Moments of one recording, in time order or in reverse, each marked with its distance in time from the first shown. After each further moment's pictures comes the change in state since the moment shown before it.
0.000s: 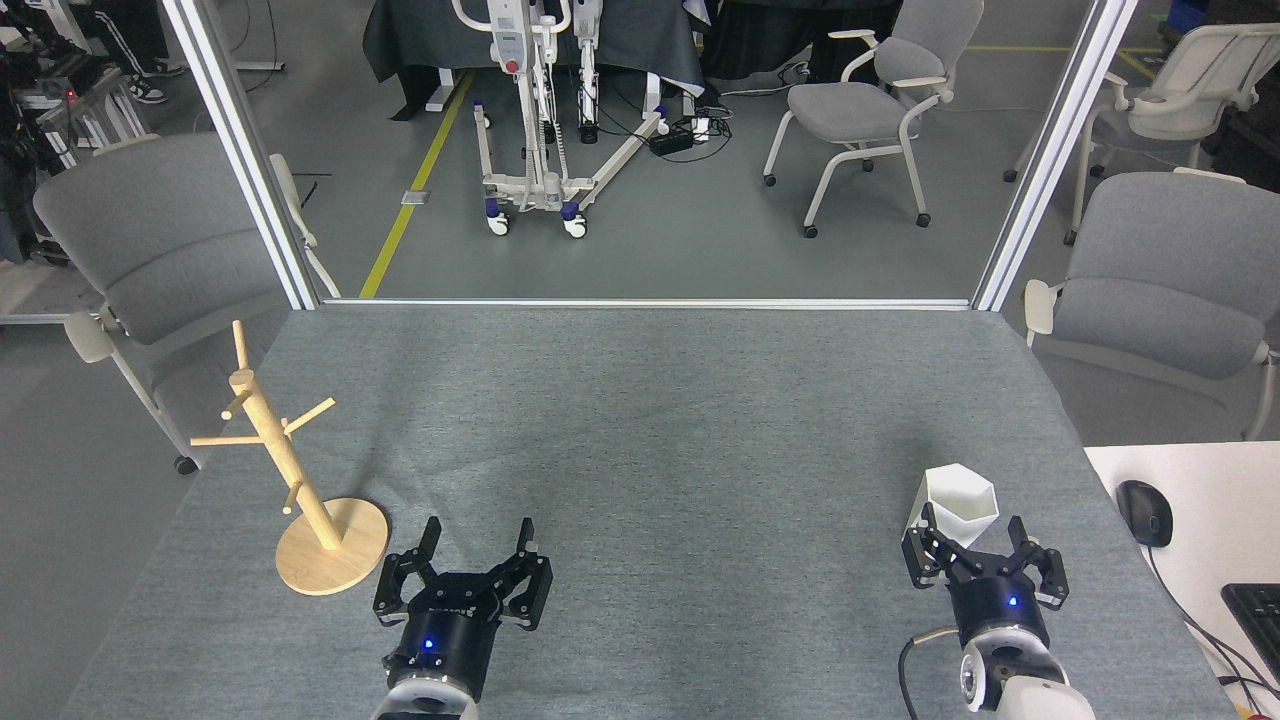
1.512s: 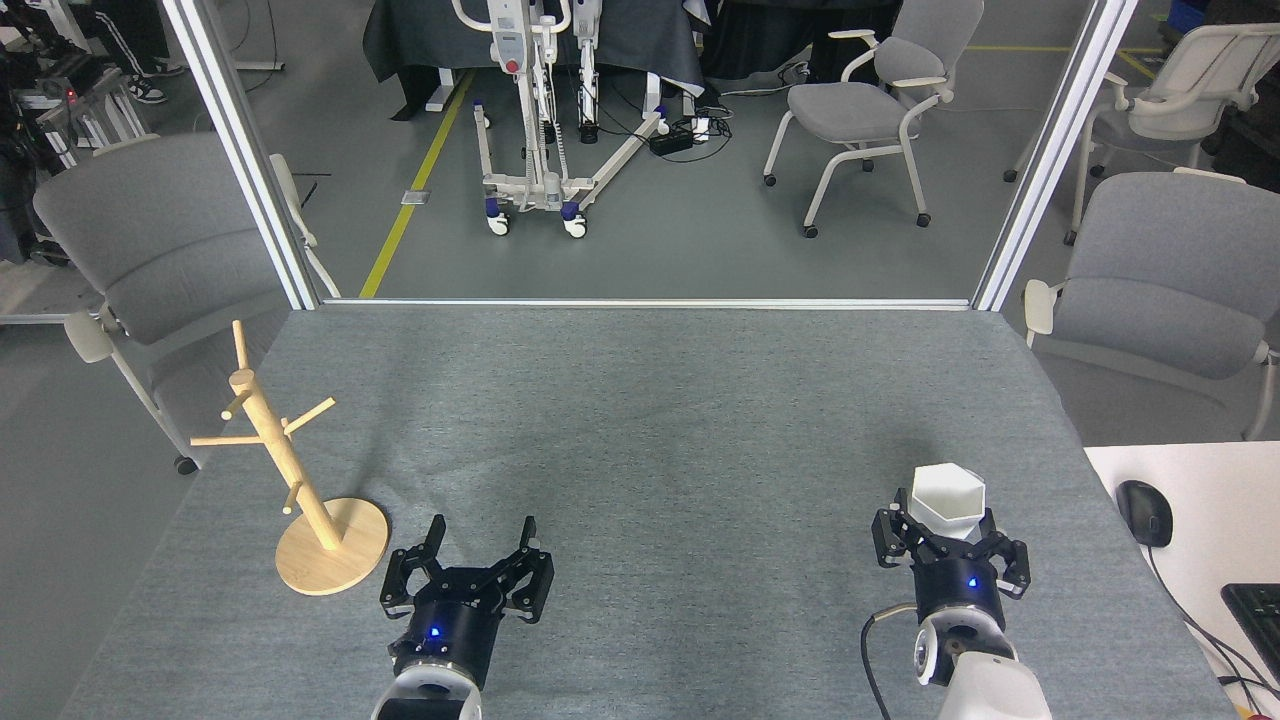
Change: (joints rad) left arm -0.052 0.005 0.005 0.090 0.001 0.001 -0.002; right arm -0.061 0.074 0.006 0.055 -0.004 0.103 0.000
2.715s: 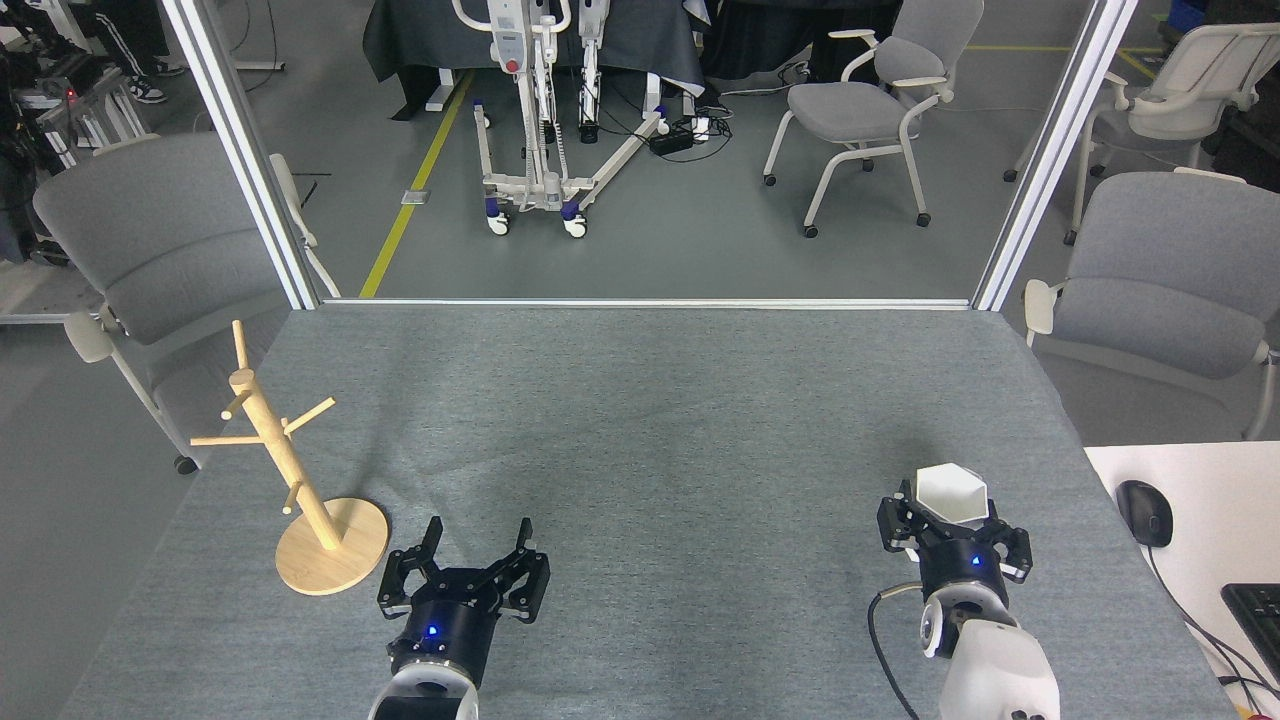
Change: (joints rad) left arm -0.010 0.007 0.005 0.024 0.000 0.002 0.000; right arm -0.109 -0.038 -0.008 0.170 -0.001 0.003 -0.001
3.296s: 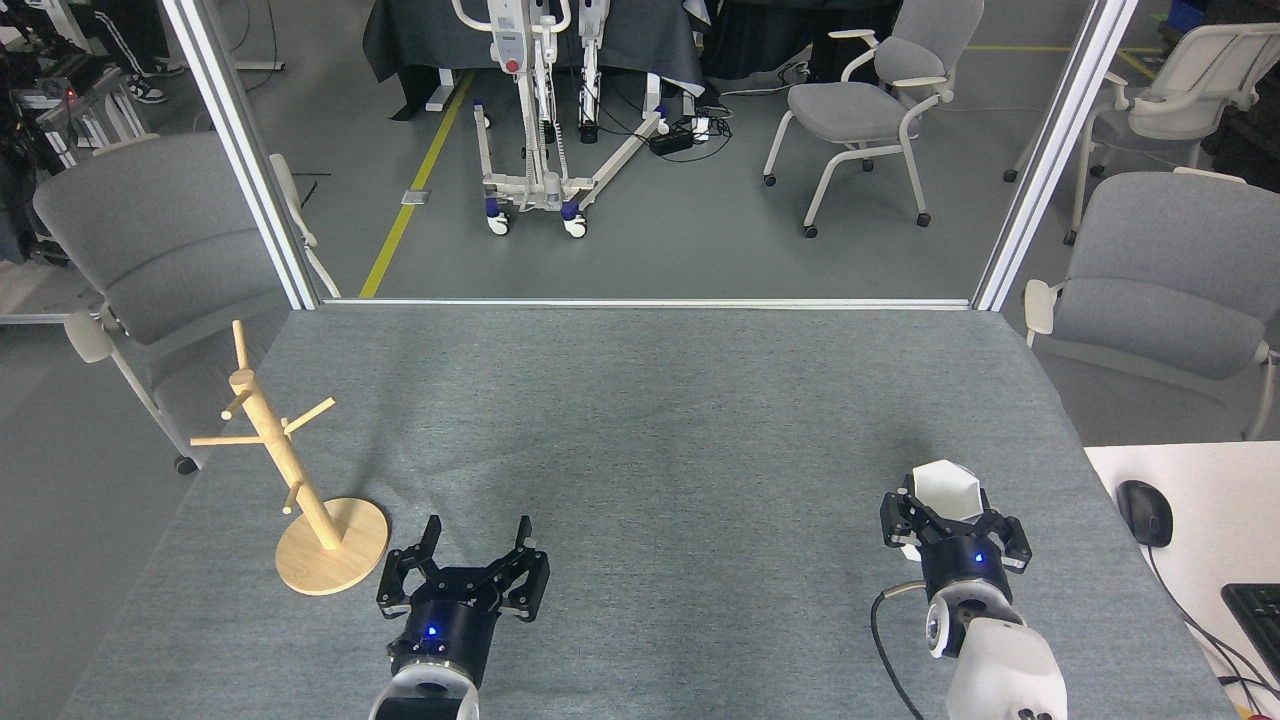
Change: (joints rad) left arm 0.004 -0.004 0.000 -0.007 0.000 0.006 0.014; right arm -0.002 -0.014 0.001 0.003 0.004 -0.065 -0.001
